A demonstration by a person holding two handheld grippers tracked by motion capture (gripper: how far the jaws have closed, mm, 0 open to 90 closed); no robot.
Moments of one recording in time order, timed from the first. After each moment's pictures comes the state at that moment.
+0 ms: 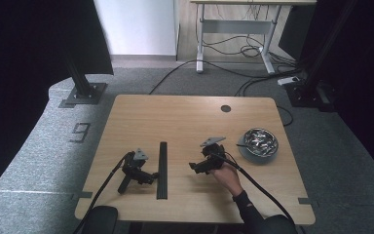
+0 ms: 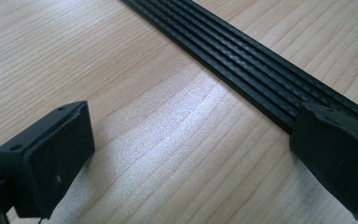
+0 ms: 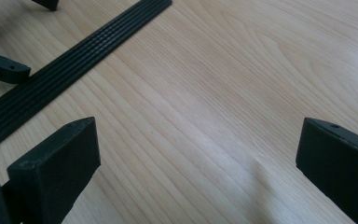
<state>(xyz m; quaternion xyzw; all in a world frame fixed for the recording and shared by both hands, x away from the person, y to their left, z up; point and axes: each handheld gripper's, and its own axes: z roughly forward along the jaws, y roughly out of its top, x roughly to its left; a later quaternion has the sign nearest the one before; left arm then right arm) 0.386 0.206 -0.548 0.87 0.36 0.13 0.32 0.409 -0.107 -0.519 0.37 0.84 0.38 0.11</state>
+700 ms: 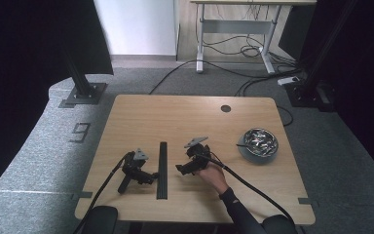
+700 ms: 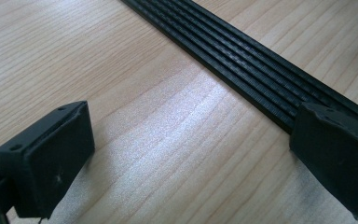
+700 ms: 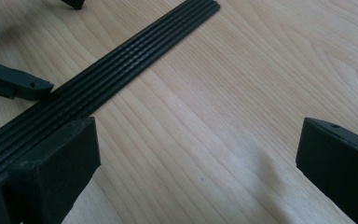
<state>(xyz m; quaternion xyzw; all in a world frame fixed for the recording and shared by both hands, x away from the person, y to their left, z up) 0.386 0.206 -0.548 0.87 0.36 0.13 0.32 0.415 -0.058 -0.527 0.34 0.86 0.36 0.09</state>
